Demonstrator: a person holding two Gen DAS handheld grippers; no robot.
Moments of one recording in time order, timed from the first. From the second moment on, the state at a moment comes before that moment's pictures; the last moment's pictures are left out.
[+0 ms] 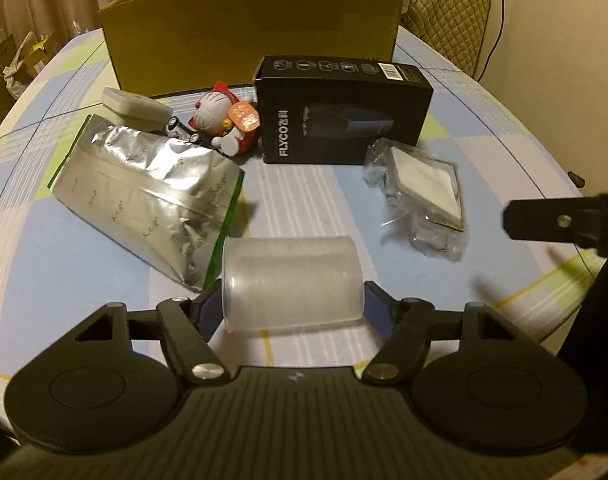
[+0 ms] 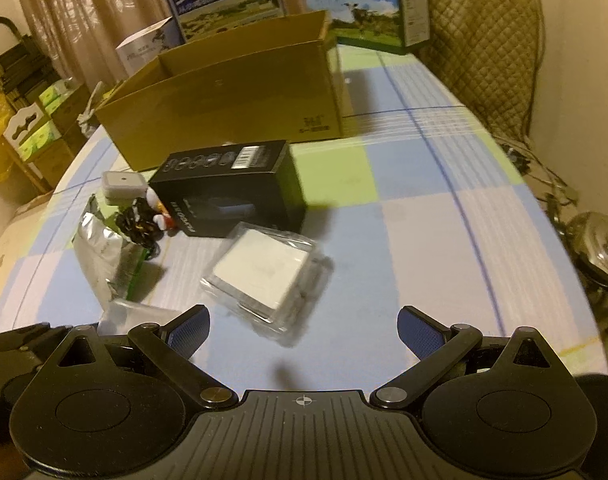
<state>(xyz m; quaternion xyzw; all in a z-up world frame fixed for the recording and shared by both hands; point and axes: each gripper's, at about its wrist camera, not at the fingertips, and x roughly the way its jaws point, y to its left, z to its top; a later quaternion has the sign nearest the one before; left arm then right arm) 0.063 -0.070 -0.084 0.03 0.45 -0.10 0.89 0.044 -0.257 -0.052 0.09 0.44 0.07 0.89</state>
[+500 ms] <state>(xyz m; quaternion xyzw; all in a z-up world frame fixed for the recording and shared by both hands) 0.058 -0.039 -0.061 0.00 0.44 -0.10 0.89 0.100 -0.217 -0.092 0.06 0.47 0.07 0.88</state>
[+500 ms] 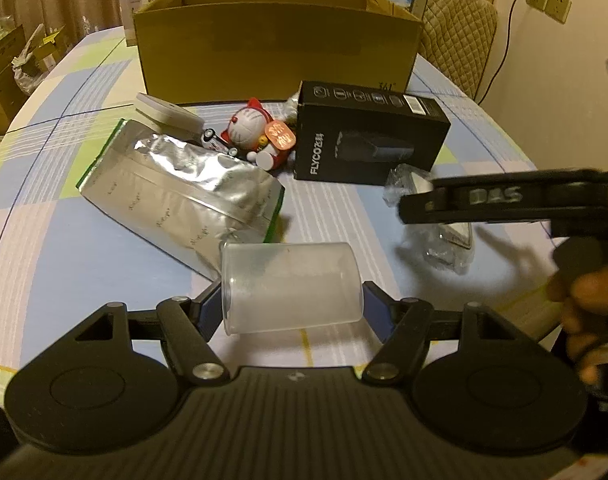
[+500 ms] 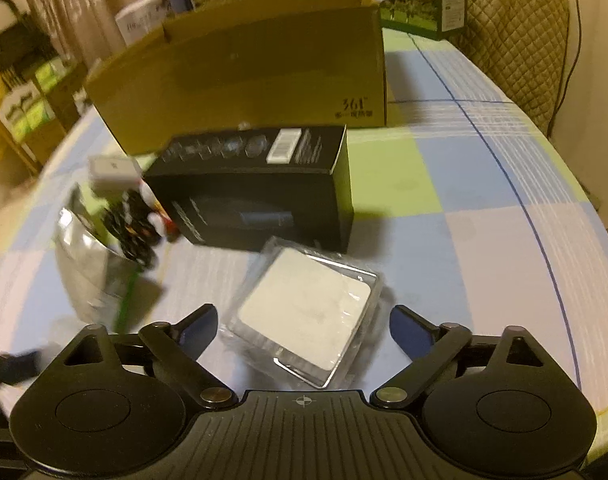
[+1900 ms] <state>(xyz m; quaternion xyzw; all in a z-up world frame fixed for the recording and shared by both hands) 0.136 -0.011 0.055 -0.01 0.33 -0.11 0.94 0.153 -0.216 0.052 0.02 0.31 0.11 0.94</state>
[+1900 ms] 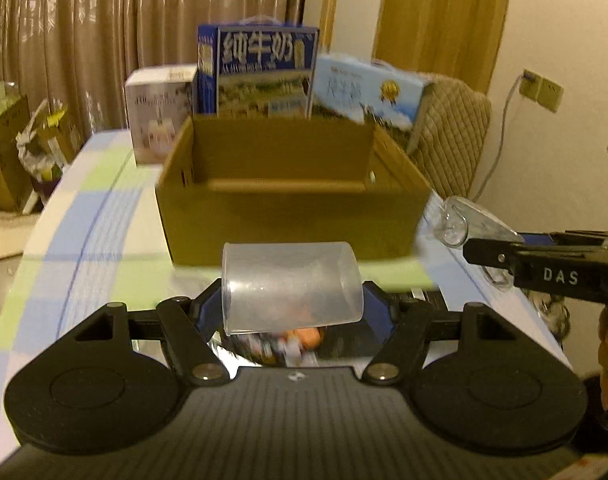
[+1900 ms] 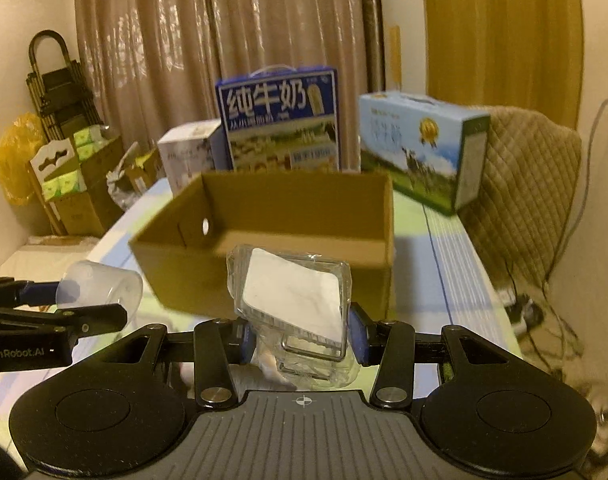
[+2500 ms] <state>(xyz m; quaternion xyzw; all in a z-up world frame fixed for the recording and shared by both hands) 0.311 -0.005 0.066 0.00 0.33 -0.09 0.94 0.306 -0.215 0.036 0.03 0.36 0.10 0.93</state>
